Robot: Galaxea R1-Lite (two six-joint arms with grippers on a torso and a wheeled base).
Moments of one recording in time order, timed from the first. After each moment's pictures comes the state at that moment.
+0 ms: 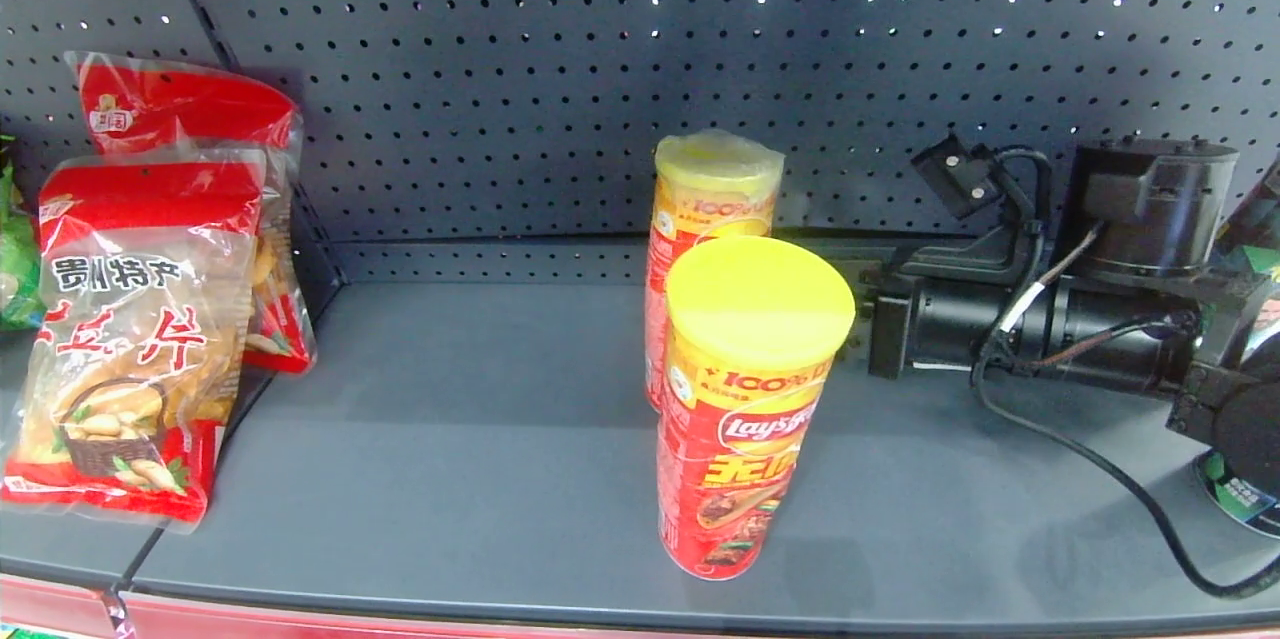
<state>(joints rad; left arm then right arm) 0.00 0.00 0.00 0.00 0.03 -0.03 0.47 1.64 -0.85 -0.61 0.52 0.03</state>
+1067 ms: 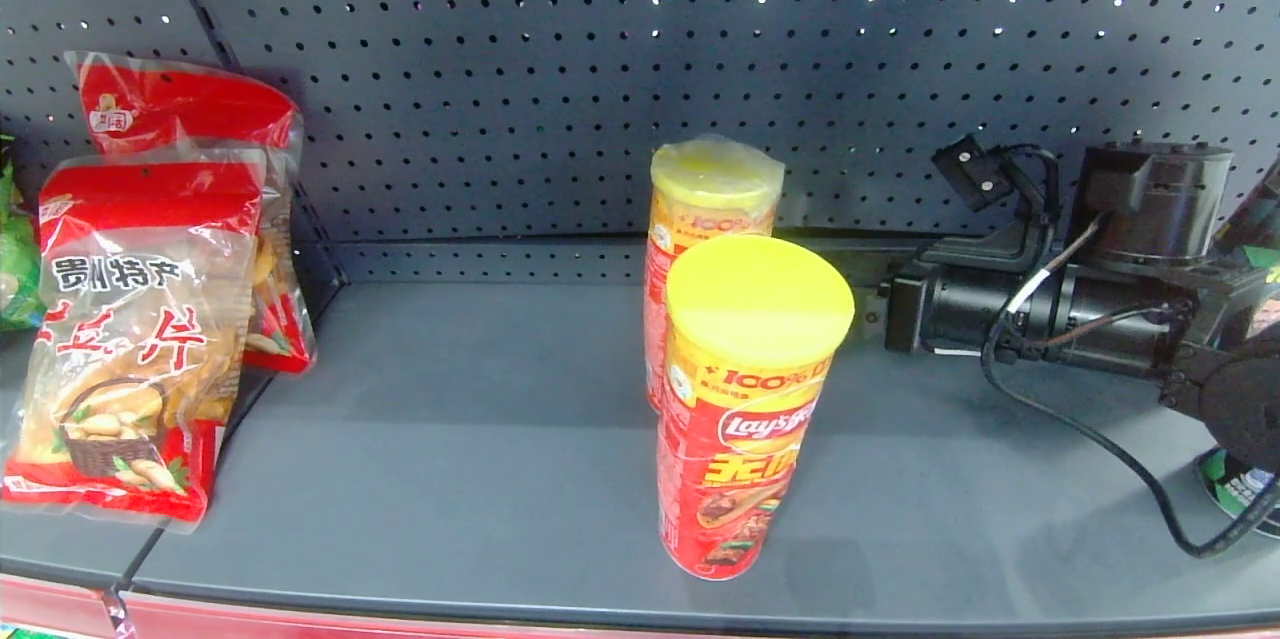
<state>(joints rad) 0.00 0.00 0.00 0.00 0.03 -0.04 0.39 1.67 -0.87 -0.61 0.51 0.04</state>
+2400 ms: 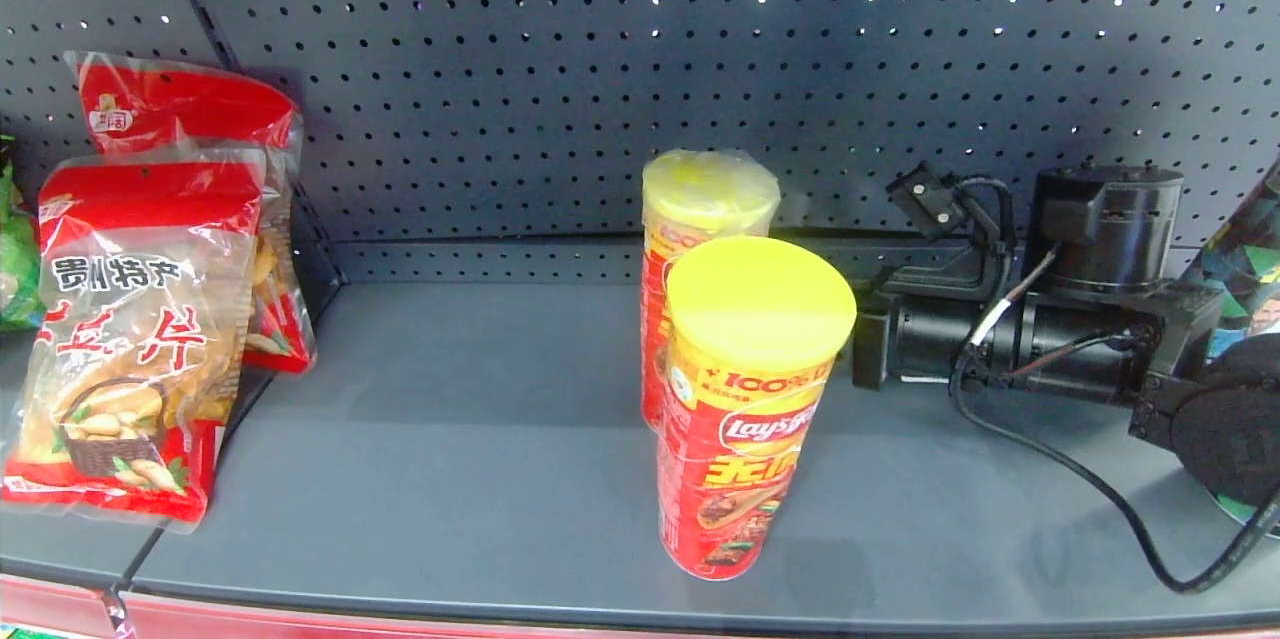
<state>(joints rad) 0.00 0.00 0.00 0.00 0.03 -0.04 0.47 1.69 -0.84 -0.63 0.51 0.04</state>
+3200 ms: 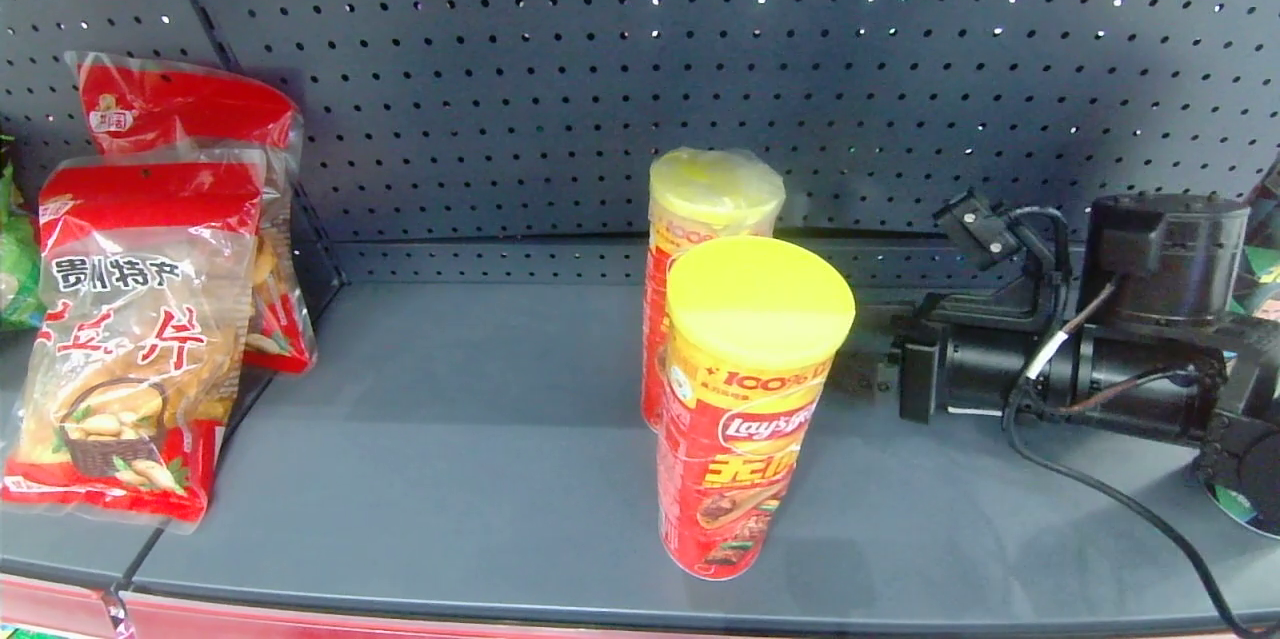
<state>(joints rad) 0.00 0.00 0.00 0.00 0.03 -0.03 0.43 1.61 -0.72 -0.63 0.51 0.03</state>
